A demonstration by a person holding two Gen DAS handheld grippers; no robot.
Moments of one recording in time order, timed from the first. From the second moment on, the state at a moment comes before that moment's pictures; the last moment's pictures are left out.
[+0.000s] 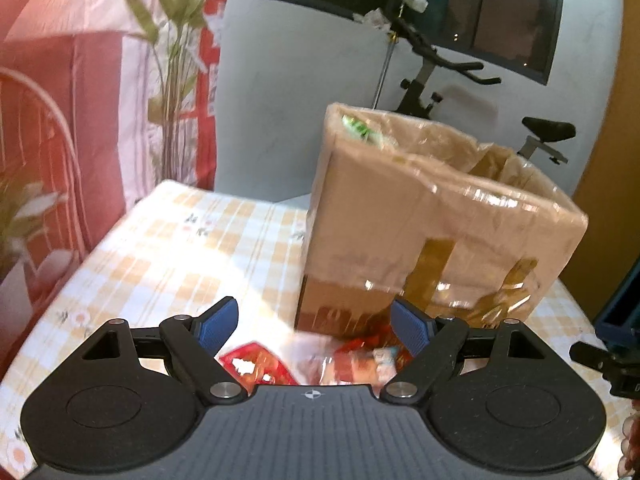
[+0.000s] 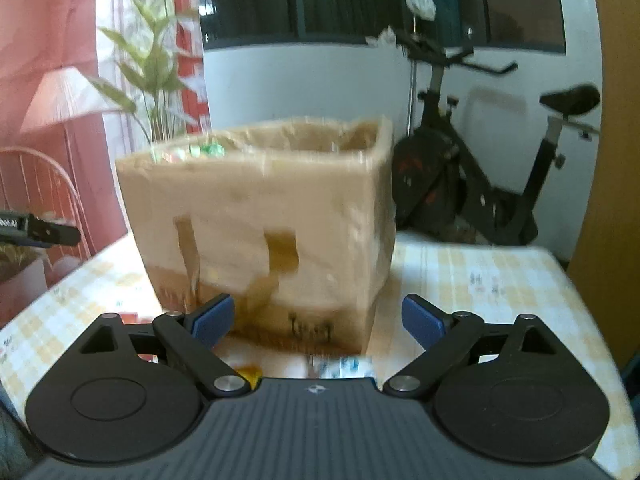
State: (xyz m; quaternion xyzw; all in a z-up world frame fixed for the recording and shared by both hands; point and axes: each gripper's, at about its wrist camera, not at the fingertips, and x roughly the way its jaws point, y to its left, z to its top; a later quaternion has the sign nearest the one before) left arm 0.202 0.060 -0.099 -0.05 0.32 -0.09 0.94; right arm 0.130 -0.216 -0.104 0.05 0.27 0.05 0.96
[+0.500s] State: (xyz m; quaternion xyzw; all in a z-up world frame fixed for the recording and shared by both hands) left arm 0.185 0.049 -0.138 -0.05 0.37 -0.09 0.92; right arm 0.133 -0.207 -0.172 0.11 0.44 0.09 0.89
